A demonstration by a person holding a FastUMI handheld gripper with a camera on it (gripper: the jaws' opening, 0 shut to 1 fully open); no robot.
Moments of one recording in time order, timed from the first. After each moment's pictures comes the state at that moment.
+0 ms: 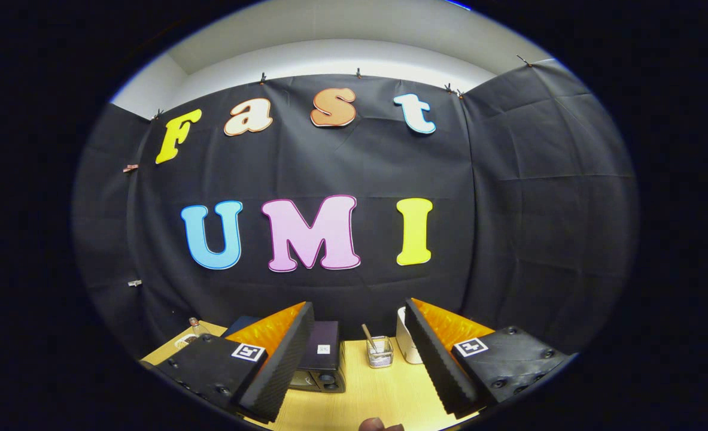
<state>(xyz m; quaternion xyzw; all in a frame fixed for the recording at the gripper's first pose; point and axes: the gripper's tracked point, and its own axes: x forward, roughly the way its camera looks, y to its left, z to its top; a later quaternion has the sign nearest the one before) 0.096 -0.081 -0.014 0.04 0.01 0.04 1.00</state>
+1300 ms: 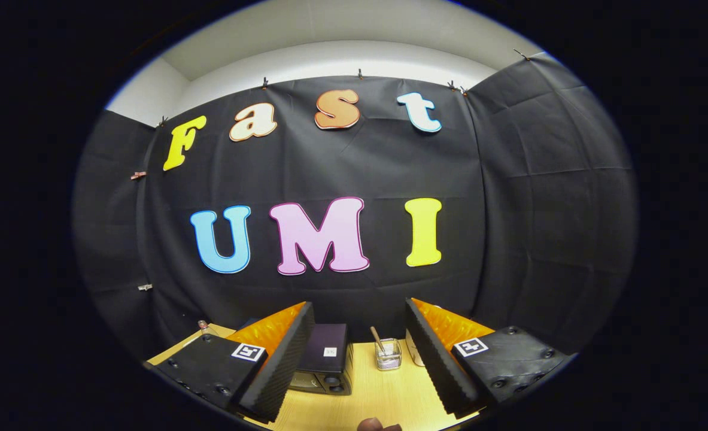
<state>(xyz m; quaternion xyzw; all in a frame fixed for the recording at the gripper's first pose) 0.127 -0.063 0.017 0.06 0.00 0.07 1.00</state>
